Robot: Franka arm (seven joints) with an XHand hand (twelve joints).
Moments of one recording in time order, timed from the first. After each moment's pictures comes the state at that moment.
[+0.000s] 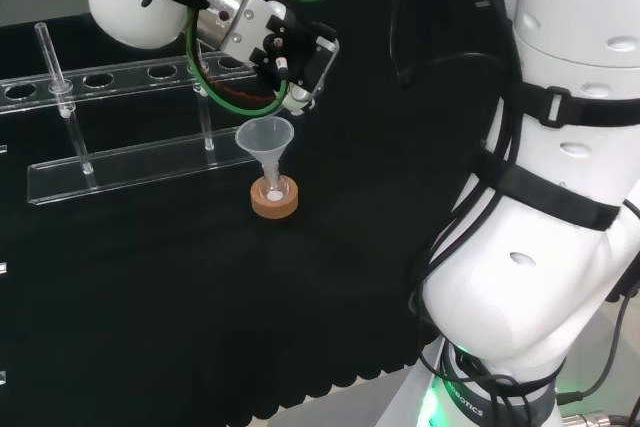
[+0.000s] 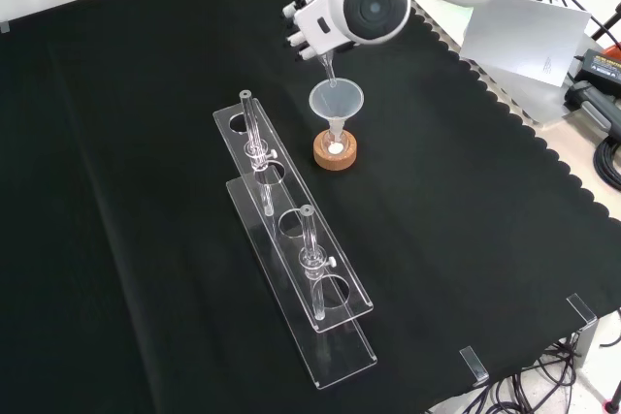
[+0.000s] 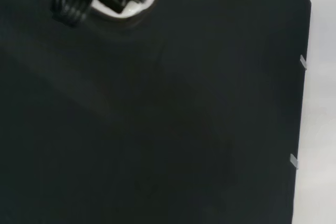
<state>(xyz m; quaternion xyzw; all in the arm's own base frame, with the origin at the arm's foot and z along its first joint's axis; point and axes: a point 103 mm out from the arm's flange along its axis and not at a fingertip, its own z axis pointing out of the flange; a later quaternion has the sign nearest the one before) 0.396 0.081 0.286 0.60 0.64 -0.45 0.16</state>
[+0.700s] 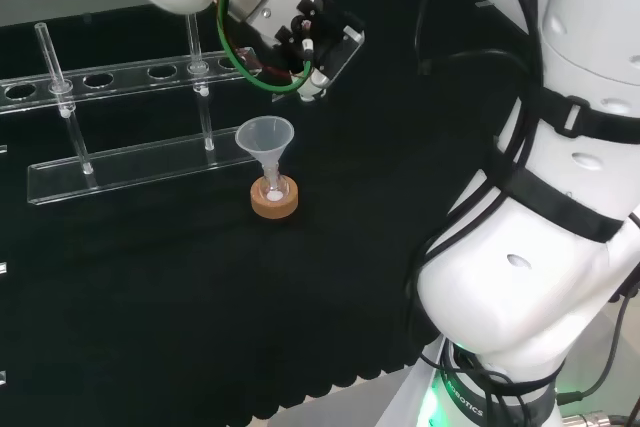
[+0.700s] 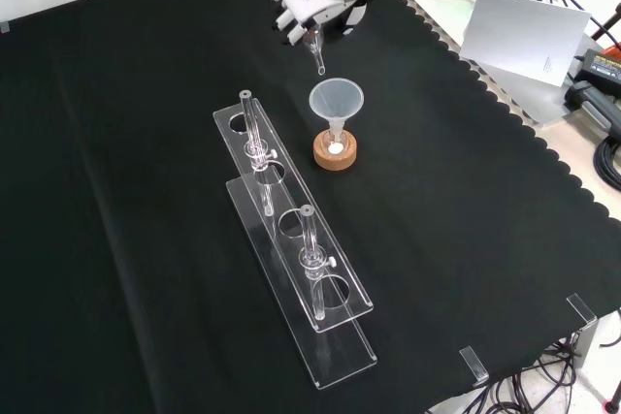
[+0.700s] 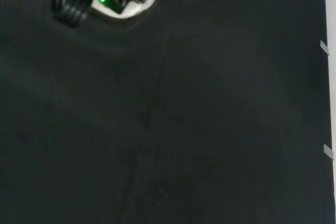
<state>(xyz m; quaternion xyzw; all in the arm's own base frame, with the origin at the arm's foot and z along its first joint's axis) 0.400 0.052 0.298 0.64 0.65 -0.39 0.12</state>
